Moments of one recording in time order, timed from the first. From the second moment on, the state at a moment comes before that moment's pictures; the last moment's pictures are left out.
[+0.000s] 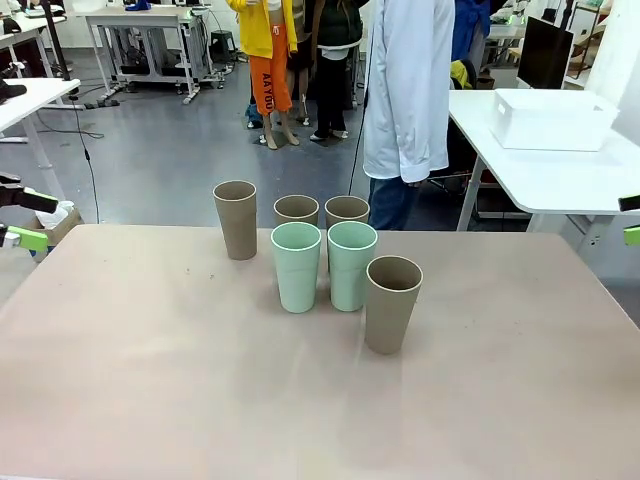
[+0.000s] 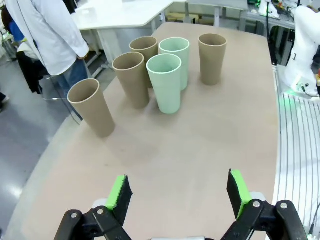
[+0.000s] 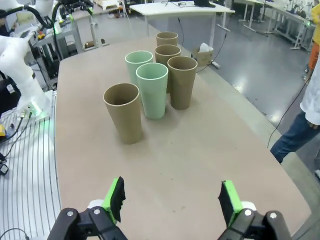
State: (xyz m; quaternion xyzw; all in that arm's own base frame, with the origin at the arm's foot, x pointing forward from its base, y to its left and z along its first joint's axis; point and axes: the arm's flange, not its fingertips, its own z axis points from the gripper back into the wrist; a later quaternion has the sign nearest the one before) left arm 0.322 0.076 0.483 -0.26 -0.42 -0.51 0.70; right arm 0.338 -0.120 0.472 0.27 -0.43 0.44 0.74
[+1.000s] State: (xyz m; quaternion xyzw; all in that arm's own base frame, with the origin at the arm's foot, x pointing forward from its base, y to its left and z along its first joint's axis) left arm 0.321 0.075 0.482 -0.26 -0.41 -0.50 0.71; right arm 0.335 -0.119 0.473 0.27 -0.42 0.43 0.75
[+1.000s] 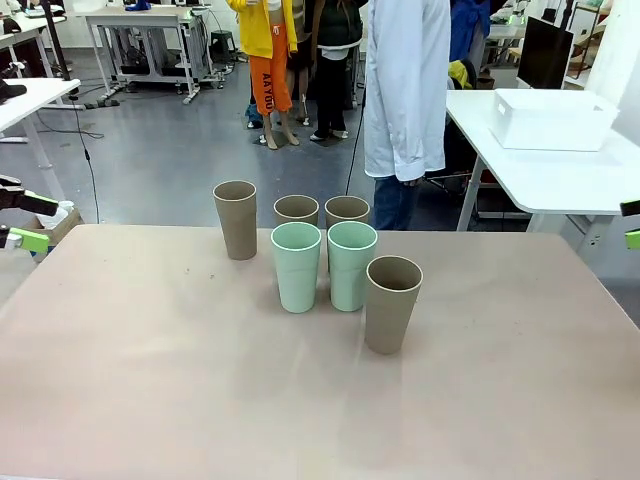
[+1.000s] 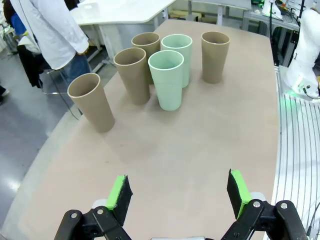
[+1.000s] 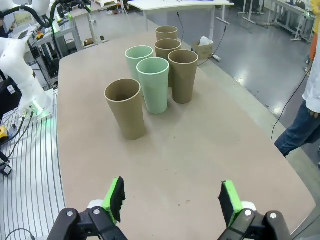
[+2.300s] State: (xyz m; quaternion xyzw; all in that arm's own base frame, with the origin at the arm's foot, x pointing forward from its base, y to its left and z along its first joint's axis) left arm 0.321 0.075 0.482 -0.26 -0.41 -0.50 0.71; right arm 0.335 -0.119 0.471 0.27 -0.42 0.43 0.75
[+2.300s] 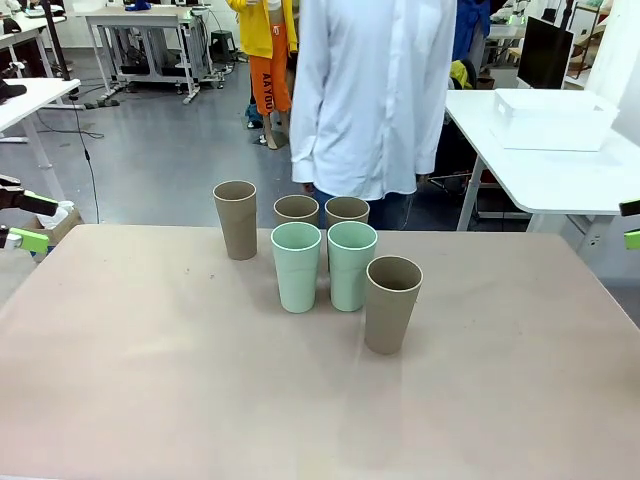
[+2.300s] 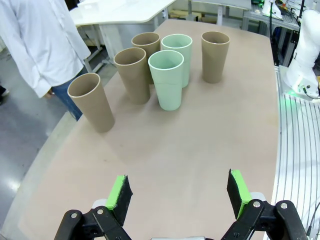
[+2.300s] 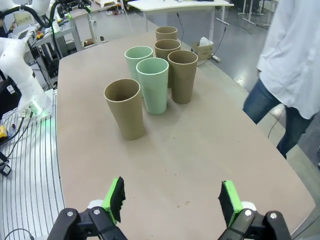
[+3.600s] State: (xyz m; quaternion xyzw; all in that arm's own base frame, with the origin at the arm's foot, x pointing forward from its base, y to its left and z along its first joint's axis) left arm 0.321 0.075 0.482 -0.26 -0.41 -0.50 0.71; right arm 0.335 -0.119 0.471 0.27 -0.42 0.43 0.75
